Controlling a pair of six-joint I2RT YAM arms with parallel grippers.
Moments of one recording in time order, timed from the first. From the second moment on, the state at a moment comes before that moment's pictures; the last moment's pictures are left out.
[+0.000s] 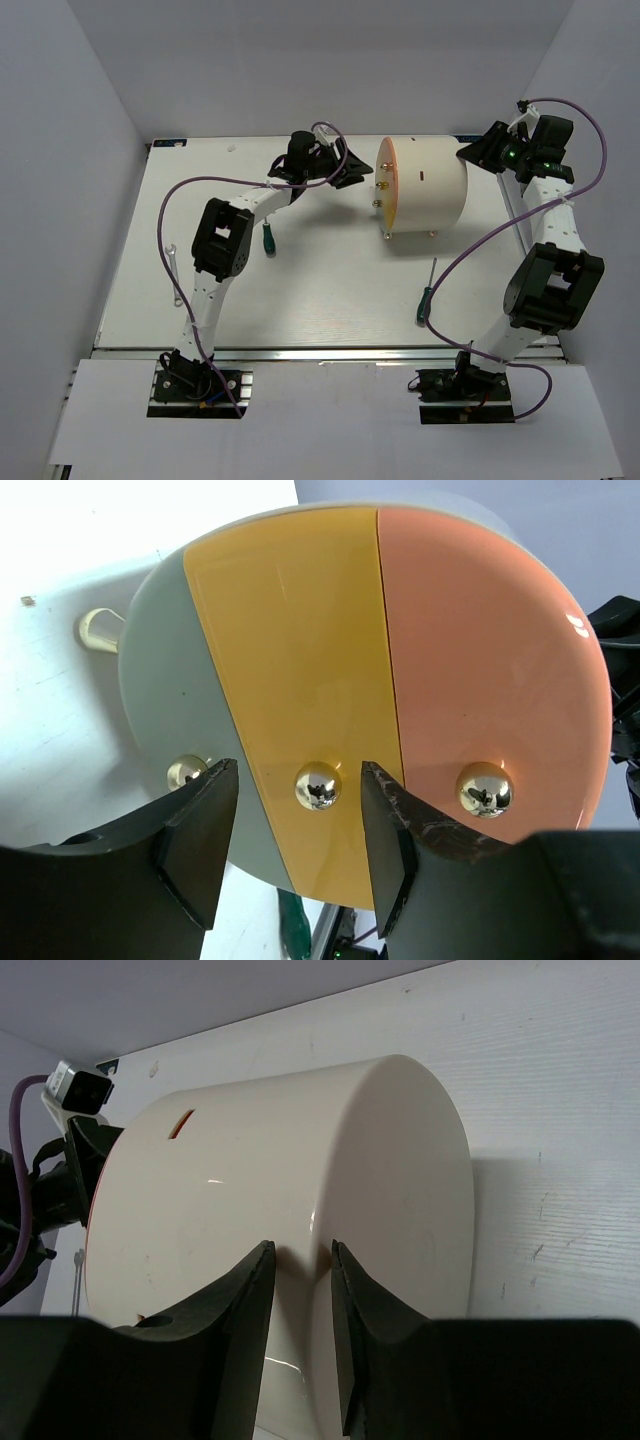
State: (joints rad) left arm -0.48 2.36 1.87 0.23 0.66 -1.05; right arm -0.24 1.67 1.48 -0.30 -0.73 0.31
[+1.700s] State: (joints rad) left arm -0.41 2.18 1.57 0.28 0.73 -1.03; right arm -0.25 1.67 1.48 -0.29 -0.73 0.31
